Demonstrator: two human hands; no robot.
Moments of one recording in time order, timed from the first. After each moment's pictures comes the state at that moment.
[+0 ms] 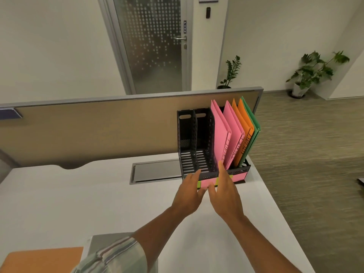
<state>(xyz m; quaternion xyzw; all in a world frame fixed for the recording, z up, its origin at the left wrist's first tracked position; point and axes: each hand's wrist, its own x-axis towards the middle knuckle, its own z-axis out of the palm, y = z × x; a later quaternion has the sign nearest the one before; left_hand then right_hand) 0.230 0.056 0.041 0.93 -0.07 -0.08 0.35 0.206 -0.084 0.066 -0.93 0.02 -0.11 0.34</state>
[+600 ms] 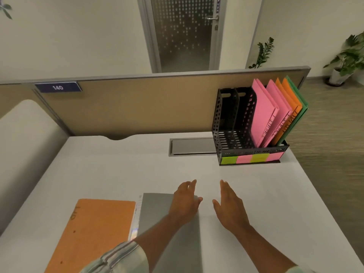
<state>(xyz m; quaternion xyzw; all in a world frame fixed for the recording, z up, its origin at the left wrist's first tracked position) 0.087 0.219 -0.009 0.97 -0.01 -0.10 0.24 0.087 0.028 -0.025 -0.97 -0.02 0.08 0.22</state>
